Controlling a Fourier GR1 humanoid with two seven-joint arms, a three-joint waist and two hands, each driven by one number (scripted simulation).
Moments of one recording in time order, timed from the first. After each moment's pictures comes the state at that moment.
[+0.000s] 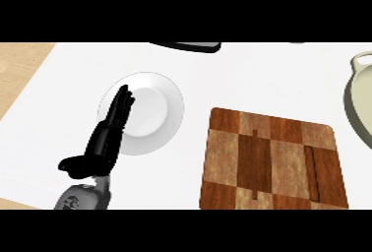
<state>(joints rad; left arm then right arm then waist) -0.13 0.06 -0.19 -1.56 0.03 0.13 -0.11 -0.93 -0.51 -0.49 -0.81 1.76 -0.08 1.15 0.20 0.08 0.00</state>
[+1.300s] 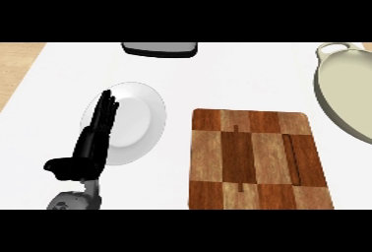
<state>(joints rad) -0.08 0.07 -0.13 -1.57 0.04 0.17 -0.10 -0.96 -0.49 -0.82 -0.51 1.86 -0.24 1.17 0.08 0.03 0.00</state>
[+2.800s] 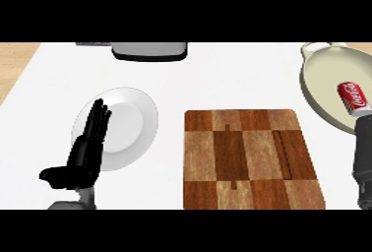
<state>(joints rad) -0.01 0.07 -0.10 -1.55 0.04 0.17 -0.15 -0.78 -0.27 -1.08 -0.76 1.68 -1.19 0.99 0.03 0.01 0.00</state>
